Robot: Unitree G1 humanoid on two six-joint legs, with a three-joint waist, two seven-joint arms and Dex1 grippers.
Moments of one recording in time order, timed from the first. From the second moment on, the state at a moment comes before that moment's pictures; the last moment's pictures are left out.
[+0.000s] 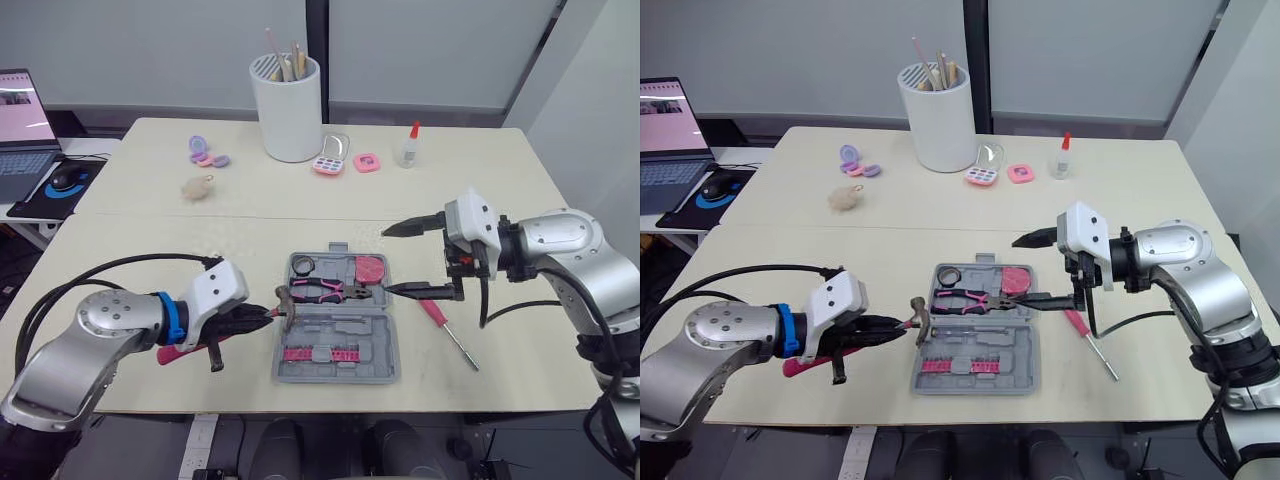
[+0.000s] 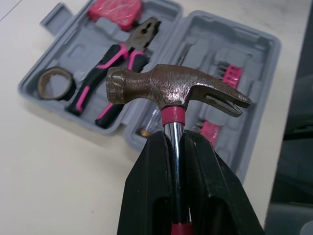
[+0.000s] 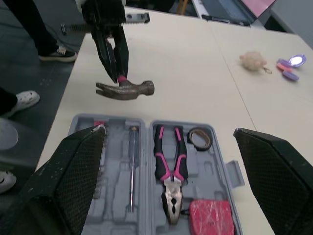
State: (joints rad) left arm -0.12 0.98 -0.01 -0.51 -0.41 0.67 -1.03; right arm -0.59 -0.78 0.15 -0.28 0.41 0.45 1.21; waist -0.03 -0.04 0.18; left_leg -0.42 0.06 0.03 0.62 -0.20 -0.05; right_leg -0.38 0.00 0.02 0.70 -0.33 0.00
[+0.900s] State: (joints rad) left arm -0.50 0.60 -0.63 -0.30 -0.07 0.71 -0.93; right arm -0.28 -1.03 0.06 -0.50 0.38 0.51 1.20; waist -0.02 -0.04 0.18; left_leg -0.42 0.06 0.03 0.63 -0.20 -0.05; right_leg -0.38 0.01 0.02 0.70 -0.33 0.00
